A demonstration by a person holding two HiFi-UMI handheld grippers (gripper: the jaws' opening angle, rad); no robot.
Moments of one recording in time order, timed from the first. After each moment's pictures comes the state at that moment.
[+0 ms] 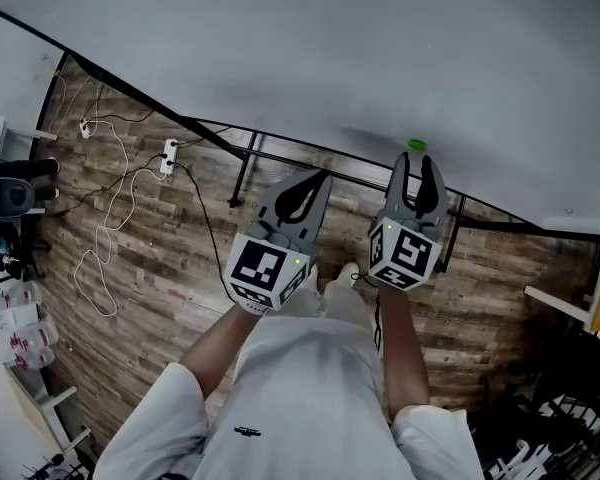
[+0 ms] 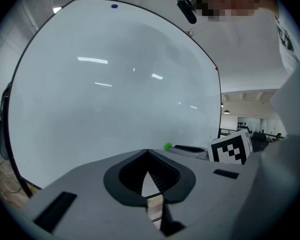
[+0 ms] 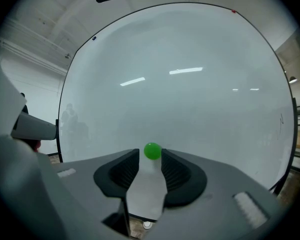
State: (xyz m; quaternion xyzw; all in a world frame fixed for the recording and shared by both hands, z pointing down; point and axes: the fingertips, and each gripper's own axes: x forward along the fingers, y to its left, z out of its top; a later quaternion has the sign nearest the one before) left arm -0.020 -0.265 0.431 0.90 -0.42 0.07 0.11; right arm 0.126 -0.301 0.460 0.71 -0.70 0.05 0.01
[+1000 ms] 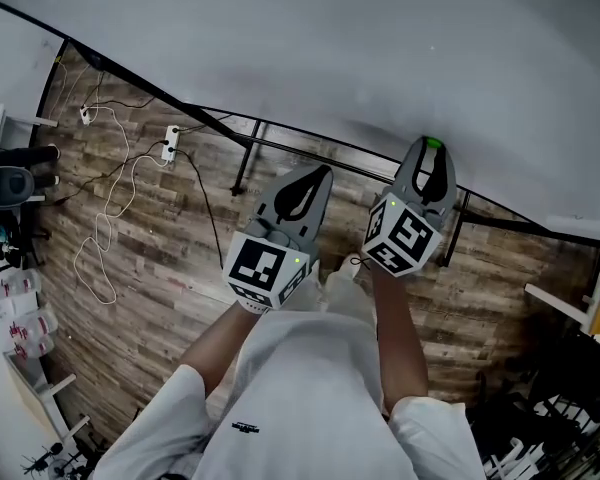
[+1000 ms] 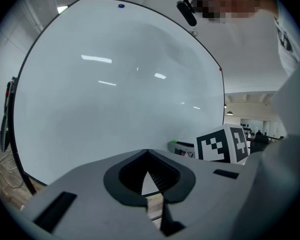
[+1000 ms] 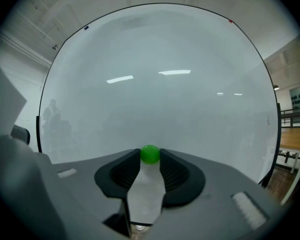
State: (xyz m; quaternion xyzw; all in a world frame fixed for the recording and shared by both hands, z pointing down) left arm -0.035 -0.262 0.435 0.89 -0.43 0.06 0.12; right arm 0.134 -0.314 0.456 0.78 -0.63 0.05 0.01
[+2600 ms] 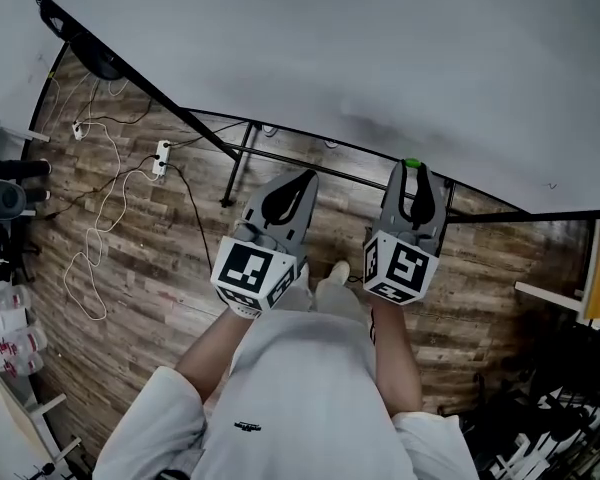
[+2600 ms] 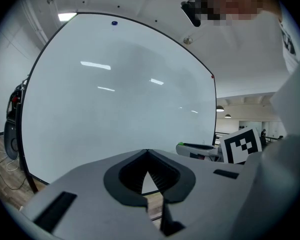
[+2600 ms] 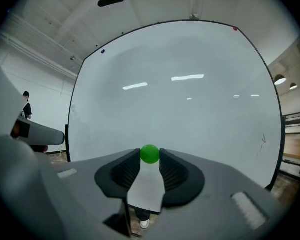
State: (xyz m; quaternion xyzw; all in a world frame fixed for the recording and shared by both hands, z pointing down) left arm -0.043 -0.215 0.407 0.89 -0.43 0.04 0.11; right arm 0.112 -0.235 0.416 0.71 -0.70 0.02 0.01
